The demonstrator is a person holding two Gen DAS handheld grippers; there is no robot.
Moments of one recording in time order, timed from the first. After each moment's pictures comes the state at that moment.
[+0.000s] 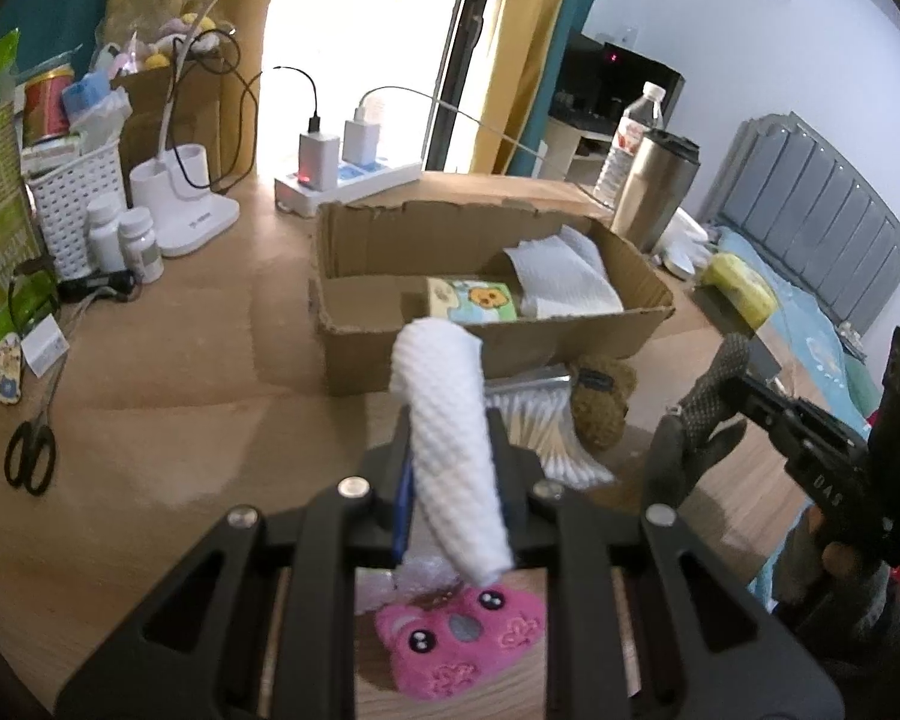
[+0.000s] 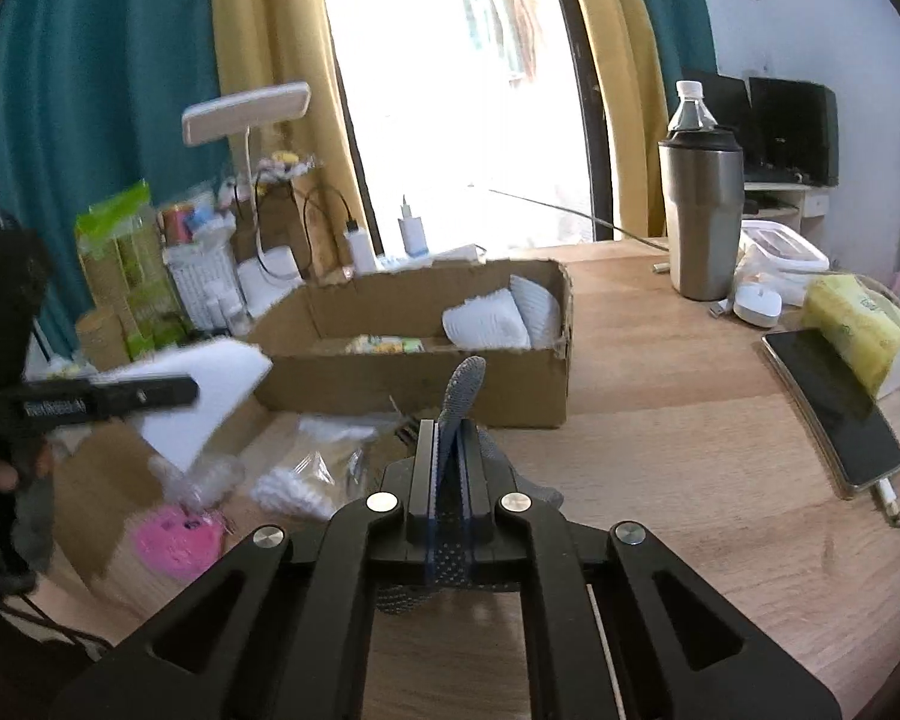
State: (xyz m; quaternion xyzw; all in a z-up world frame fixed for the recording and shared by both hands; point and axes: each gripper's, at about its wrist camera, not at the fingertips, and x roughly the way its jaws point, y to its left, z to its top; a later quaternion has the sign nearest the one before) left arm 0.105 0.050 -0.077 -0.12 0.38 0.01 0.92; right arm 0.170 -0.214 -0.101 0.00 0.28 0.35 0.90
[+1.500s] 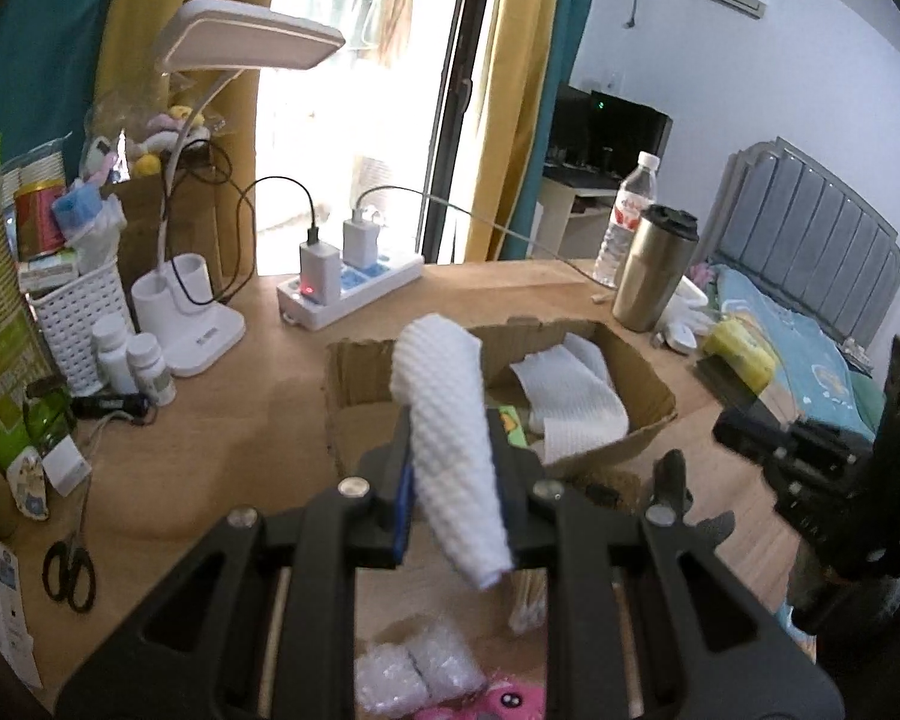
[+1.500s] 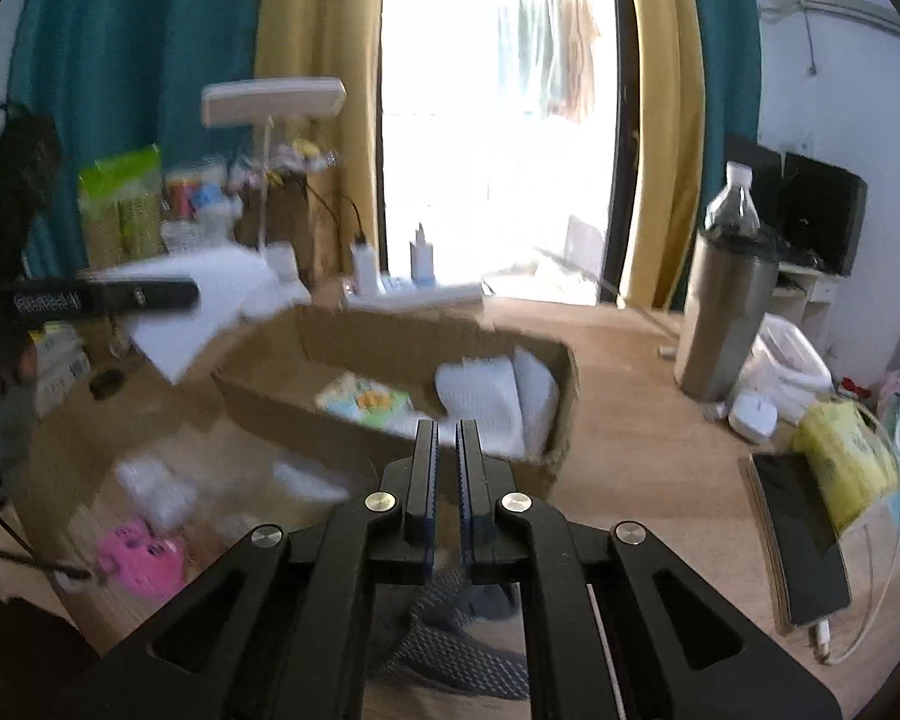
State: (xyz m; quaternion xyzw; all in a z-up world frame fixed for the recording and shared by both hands) left arm 0.139 0.066 -0.030 -0.09 0.31 0.01 0.95; right arm 0.193 -0.187 -0.069 -0.09 0.24 0.35 0.90
